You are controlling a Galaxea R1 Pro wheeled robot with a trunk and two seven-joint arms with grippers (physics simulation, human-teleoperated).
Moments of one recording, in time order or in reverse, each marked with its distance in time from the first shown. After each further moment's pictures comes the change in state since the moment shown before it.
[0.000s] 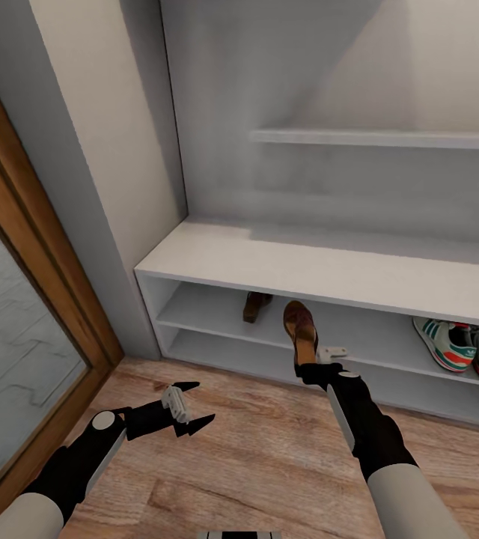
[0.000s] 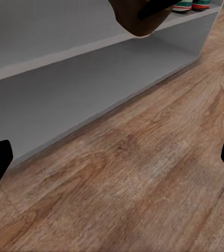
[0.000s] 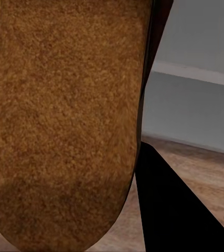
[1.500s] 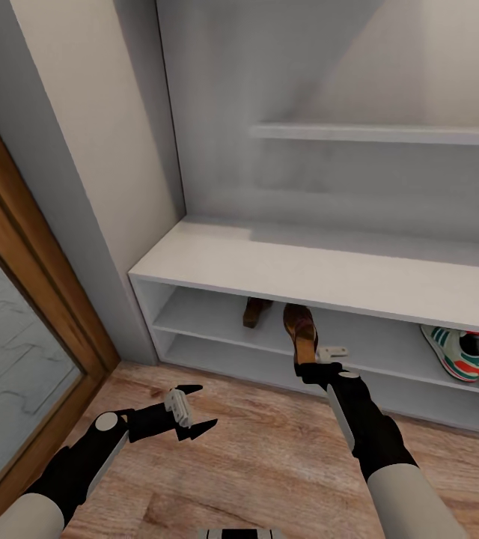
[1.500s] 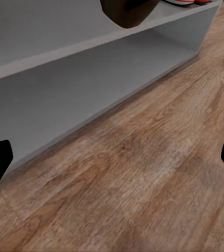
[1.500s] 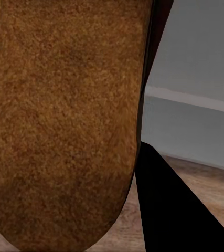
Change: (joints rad) left arm 0.000 0.002 -0.034 -0.001 0.000 0.002 -0.001; right arm 0.000 0.000 0.000 0.001 -0.002 -0.015 0.000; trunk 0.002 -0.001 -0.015
